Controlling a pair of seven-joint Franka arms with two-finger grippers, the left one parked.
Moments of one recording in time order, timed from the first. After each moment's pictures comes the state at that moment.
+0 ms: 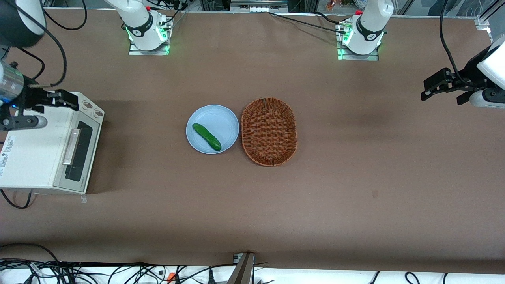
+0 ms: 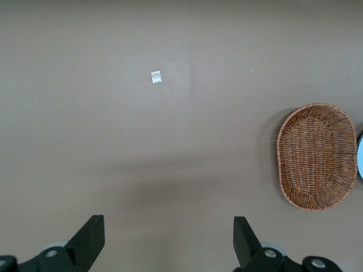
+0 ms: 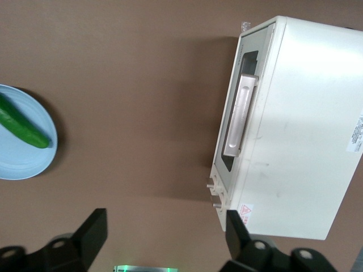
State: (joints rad) arm 0.11 0.21 -0.08 -1.46 -0.10 1.50 -0.09
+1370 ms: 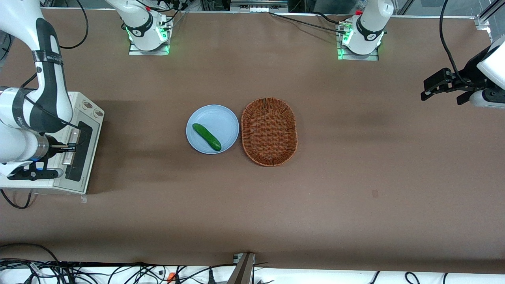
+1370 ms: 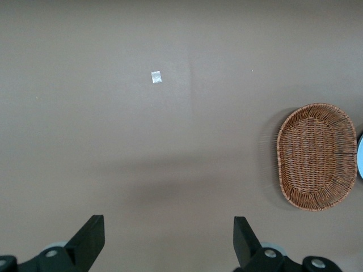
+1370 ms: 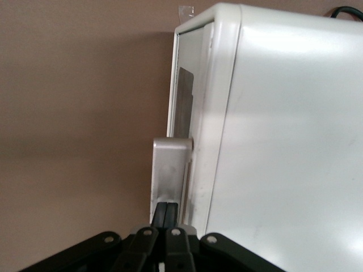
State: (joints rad) arm -0.01 0.52 -0.10 -1.46 -0.18 1.76 -0.09
